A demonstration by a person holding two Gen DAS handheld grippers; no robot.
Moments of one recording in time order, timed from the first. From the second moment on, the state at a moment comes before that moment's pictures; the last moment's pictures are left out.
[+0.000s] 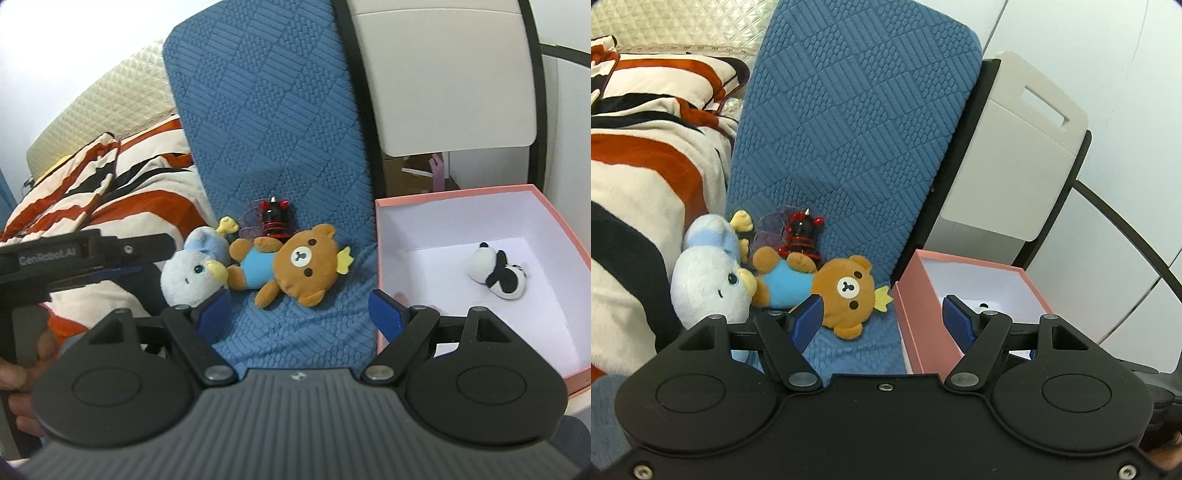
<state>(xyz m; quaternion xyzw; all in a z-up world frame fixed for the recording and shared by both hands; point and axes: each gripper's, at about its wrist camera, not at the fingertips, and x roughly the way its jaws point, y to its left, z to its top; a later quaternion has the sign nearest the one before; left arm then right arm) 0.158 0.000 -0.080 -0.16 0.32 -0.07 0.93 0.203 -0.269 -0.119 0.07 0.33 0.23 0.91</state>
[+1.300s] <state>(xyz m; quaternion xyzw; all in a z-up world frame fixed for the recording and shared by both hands) 0.240 0.063 -0.142 -0.17 0.34 0.07 0.92 0.292 -0.210 -0.158 0.07 0.35 0.25 0.90</state>
